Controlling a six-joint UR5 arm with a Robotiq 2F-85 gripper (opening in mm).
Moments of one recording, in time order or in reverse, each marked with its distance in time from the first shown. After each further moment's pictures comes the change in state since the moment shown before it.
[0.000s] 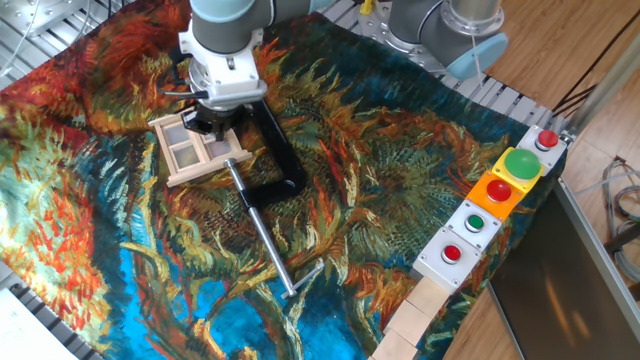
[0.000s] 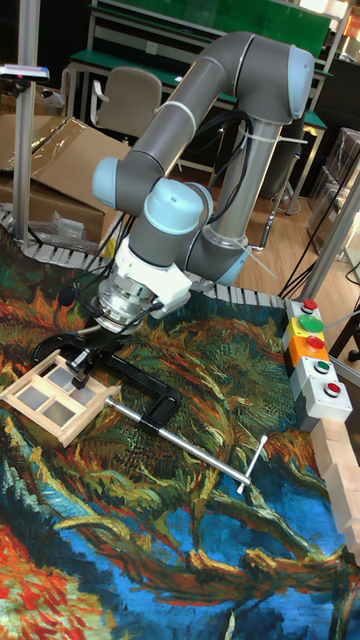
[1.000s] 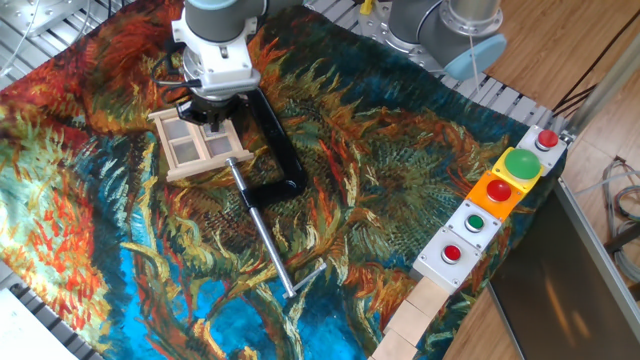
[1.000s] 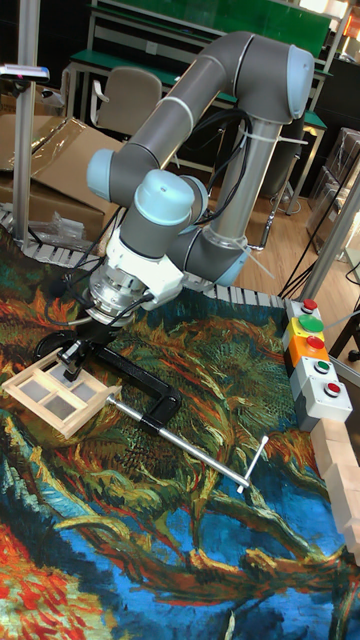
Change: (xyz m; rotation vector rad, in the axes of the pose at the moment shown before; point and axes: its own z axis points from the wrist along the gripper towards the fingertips) arm 0.019 -0.004 -0.001 -0.002 0.004 -0.001
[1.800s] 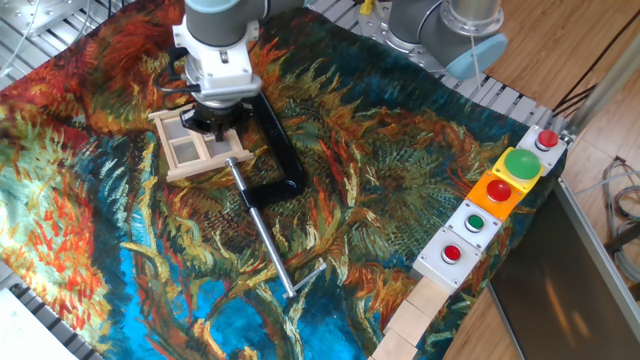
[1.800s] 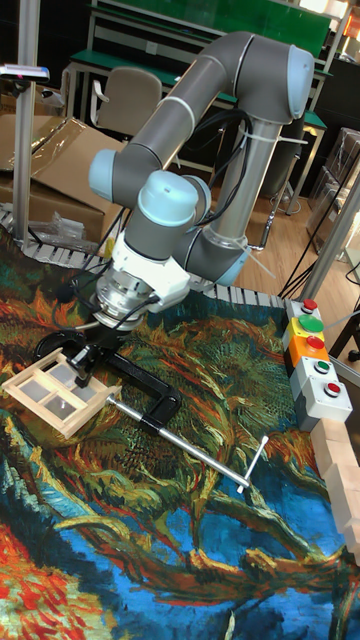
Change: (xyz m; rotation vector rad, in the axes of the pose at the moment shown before) arm -0.014 0.003 -0.004 -0.013 -0.029 0.029
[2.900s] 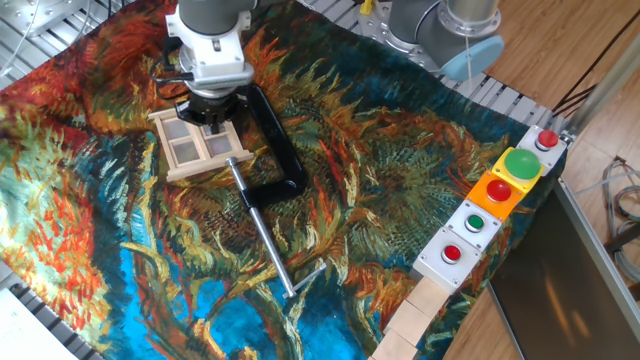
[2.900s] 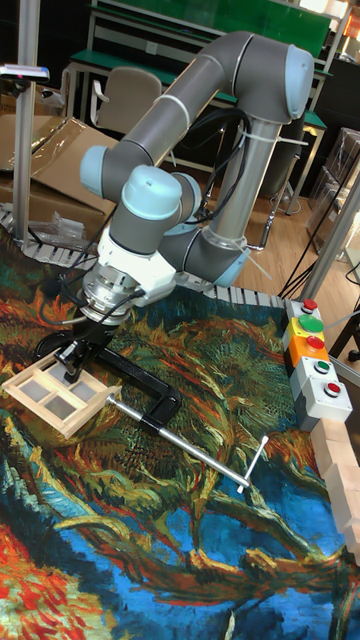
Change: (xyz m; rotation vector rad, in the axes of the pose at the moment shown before) arm 0.007 0.000 0.003 -0.010 -0.024 0.010
